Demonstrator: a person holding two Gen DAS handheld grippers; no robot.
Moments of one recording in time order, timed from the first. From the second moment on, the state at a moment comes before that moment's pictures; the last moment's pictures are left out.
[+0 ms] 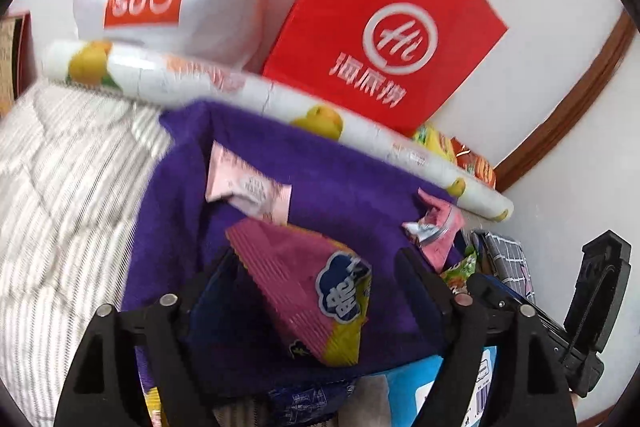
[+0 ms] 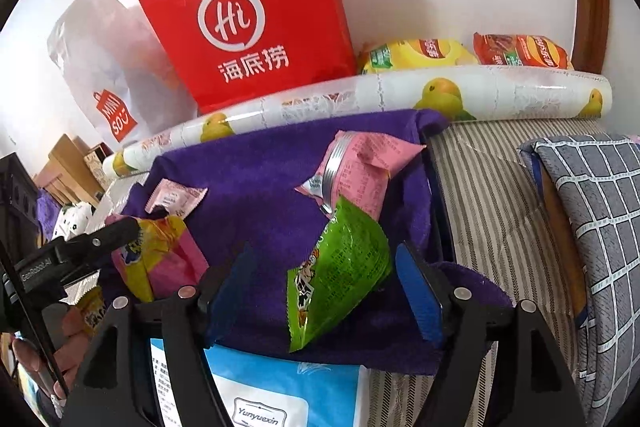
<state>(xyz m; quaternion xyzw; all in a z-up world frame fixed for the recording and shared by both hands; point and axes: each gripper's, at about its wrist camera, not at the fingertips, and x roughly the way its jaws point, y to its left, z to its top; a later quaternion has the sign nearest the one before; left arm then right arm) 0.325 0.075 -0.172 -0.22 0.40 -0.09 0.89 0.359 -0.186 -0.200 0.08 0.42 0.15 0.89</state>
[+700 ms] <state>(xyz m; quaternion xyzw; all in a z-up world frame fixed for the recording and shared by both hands) 0.264 0.098 -0.130 -0.21 0.35 -0.10 0.91 0.270 -0.166 -0.158 0.07 0.36 0.16 0.92</state>
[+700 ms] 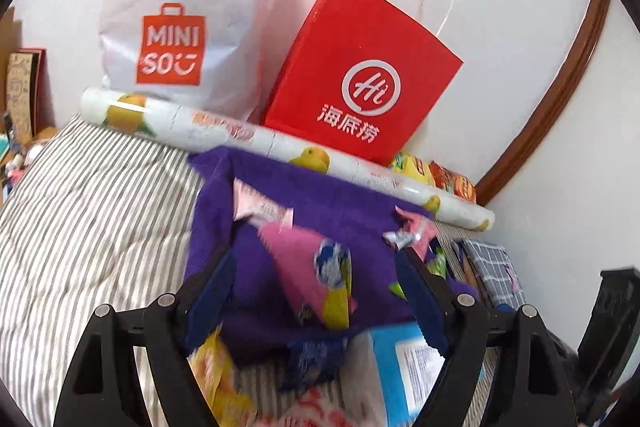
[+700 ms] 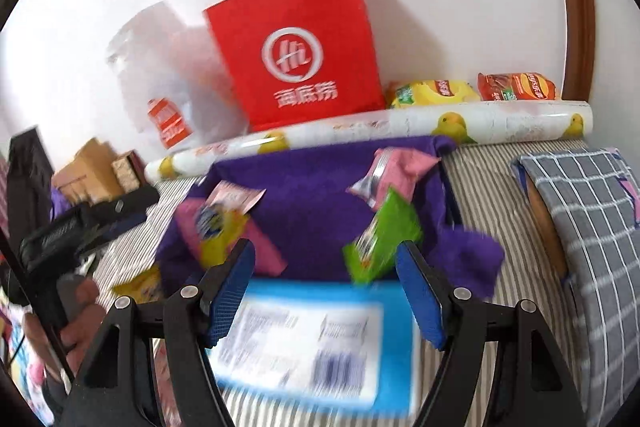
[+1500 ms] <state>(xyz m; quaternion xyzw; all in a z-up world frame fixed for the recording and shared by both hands) 0.128 0.141 -0.131 -0.16 0.39 -0.07 0.90 0.126 -0.085 -0.222 -0.05 0.45 0.30 0.84</state>
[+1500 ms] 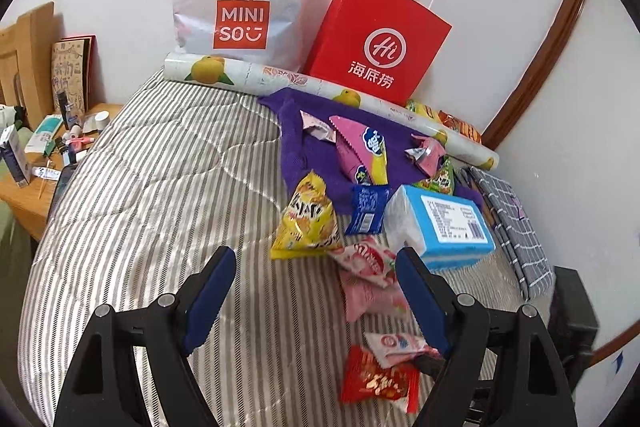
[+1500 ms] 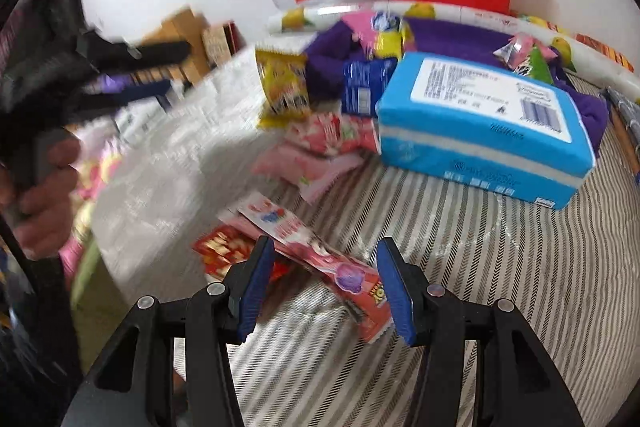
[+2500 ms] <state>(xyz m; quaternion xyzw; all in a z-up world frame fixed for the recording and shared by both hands) 0.108 0.075 -0.202 -0.10 0.50 -0.20 0.84 0.138 -0.186 -0.250 0.00 0.43 0.16 0.89</state>
